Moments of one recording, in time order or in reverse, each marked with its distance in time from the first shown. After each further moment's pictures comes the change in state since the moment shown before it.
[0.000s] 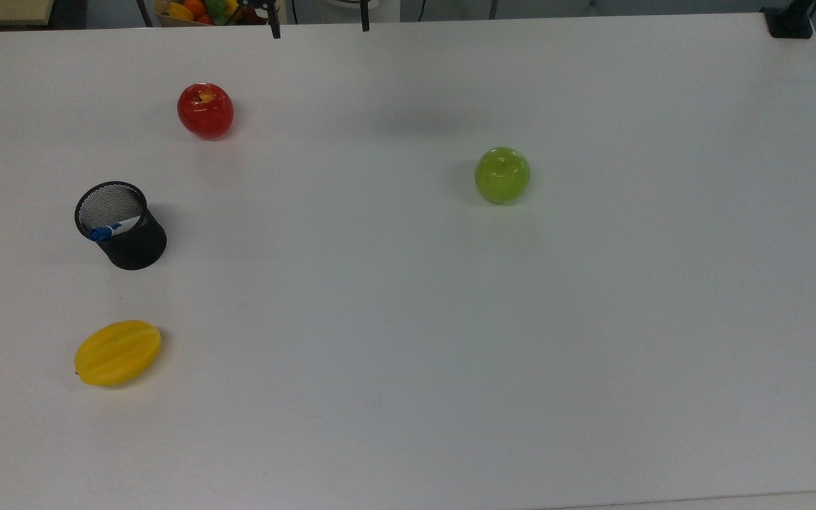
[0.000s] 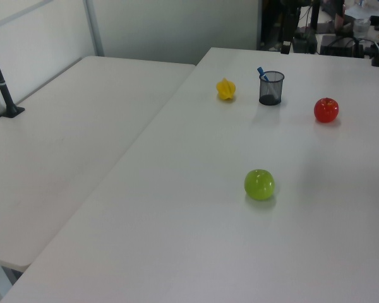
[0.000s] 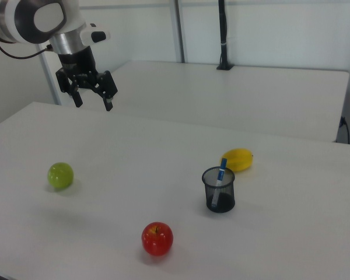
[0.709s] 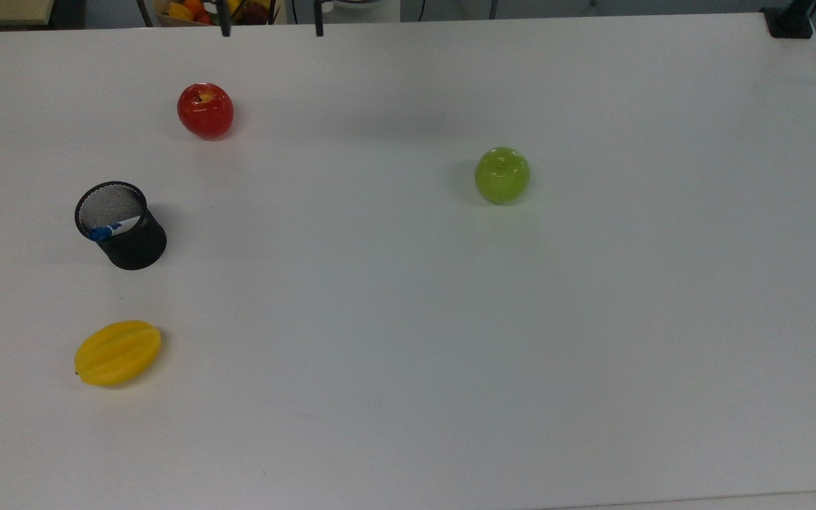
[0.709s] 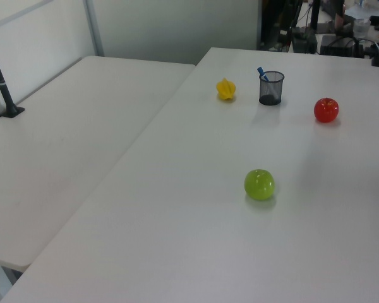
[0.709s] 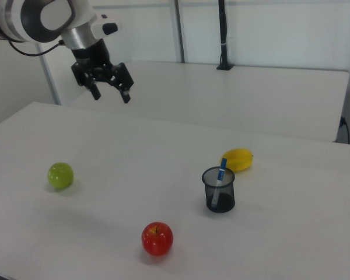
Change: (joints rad) arm -0.024 -0.005 -0.046 0.007 -0.032 0.100 0.000
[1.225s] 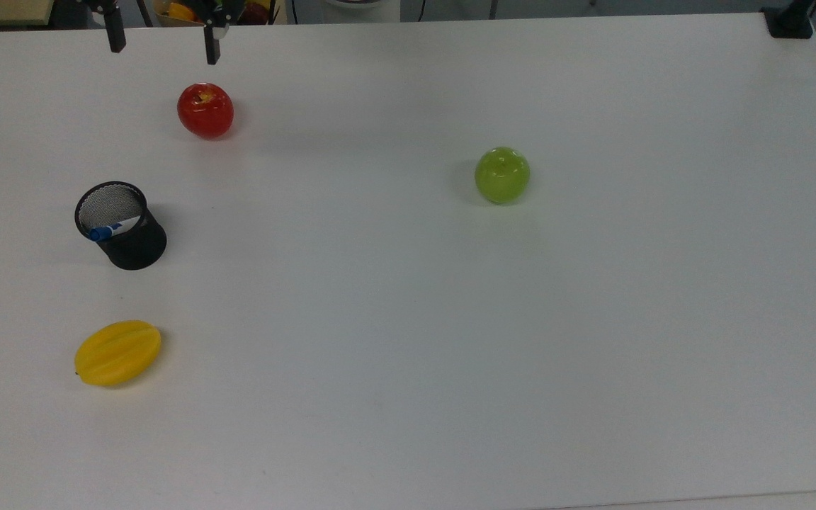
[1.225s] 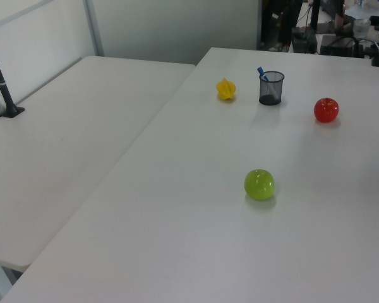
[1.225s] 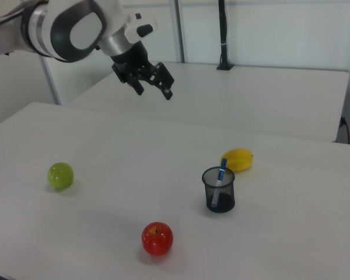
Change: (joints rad) arm -0.068 0.020 -0.078 -0.052 0.000 0.278 0.000
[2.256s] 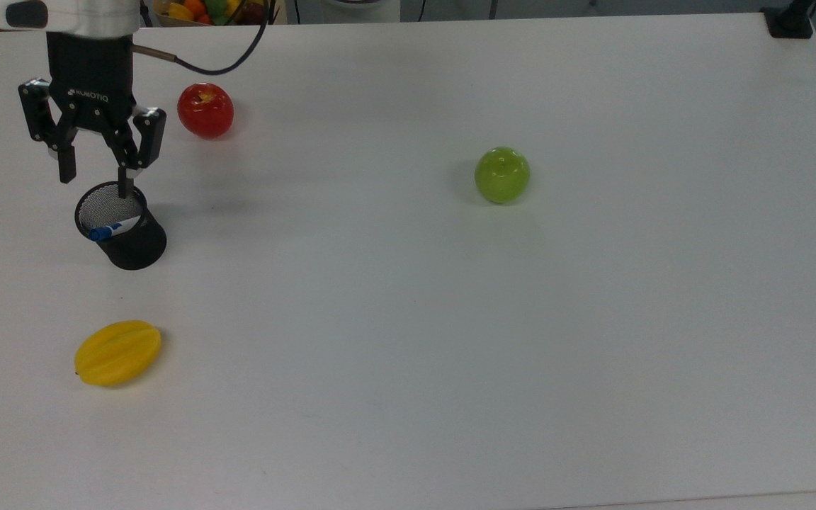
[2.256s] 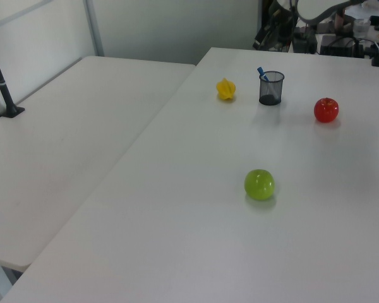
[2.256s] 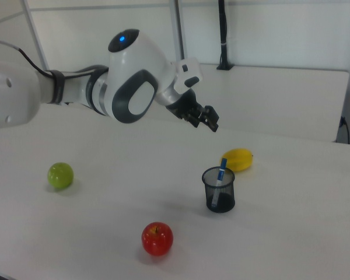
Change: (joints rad) arm -0.082 0.228 -0.026 -0.086 0.000 0.480 0.000
